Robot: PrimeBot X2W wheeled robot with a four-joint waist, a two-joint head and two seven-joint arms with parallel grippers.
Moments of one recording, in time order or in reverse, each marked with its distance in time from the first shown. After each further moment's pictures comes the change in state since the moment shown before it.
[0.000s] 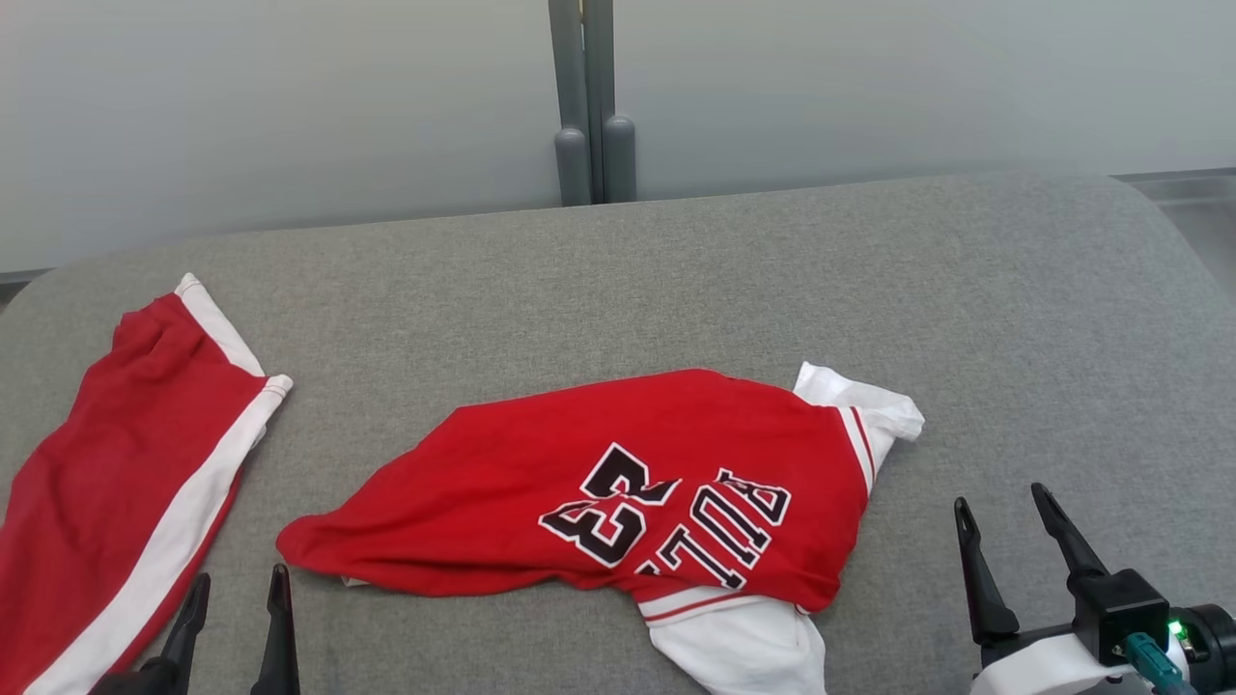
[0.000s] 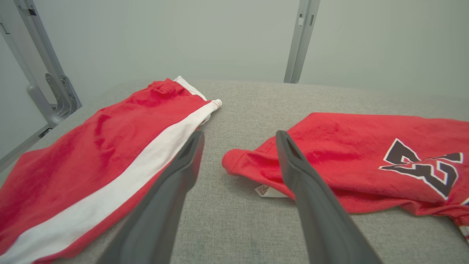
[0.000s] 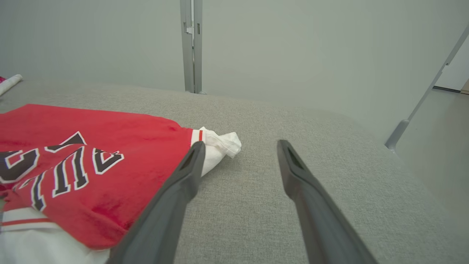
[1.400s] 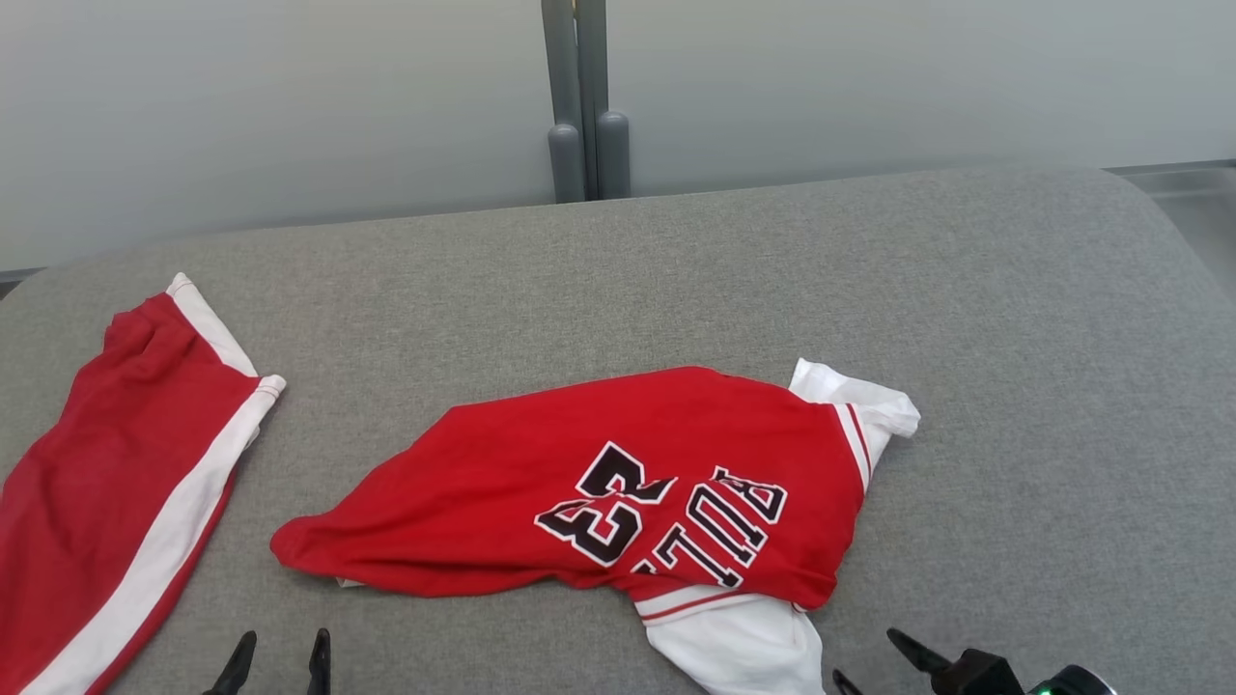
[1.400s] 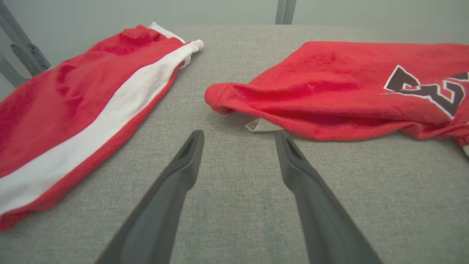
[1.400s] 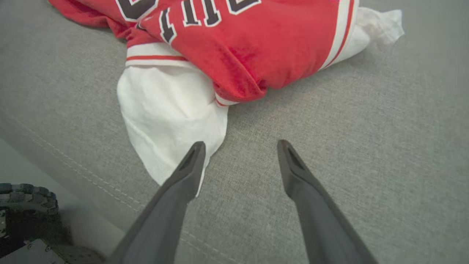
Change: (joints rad) left arm 0.016 0.051 -0.095 0.121 0.005 0.000 0.016; right arm 0.005 -0.263 0.478 0.095 0.203 0.000 0.162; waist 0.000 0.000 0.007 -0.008
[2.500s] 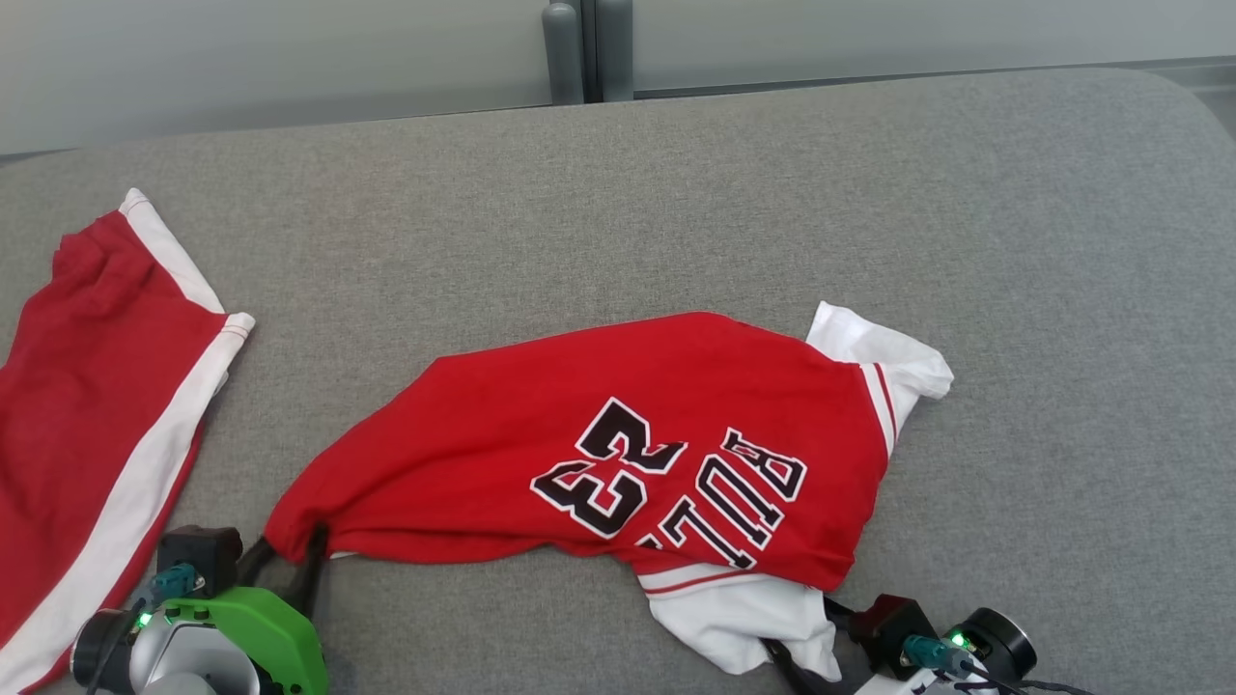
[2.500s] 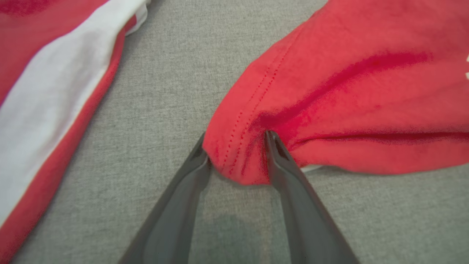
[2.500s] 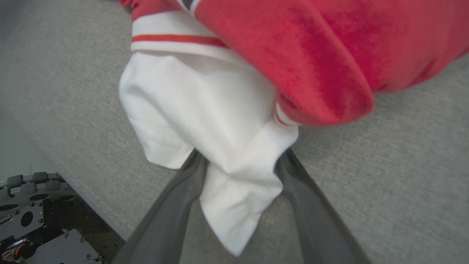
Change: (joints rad) left arm -0.398 0.162 -0.315 0.309 -0.243 0.000 0.135; right arm -0.198 0.049 0.187 0.160 0.084 0.000 0.039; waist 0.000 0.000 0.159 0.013
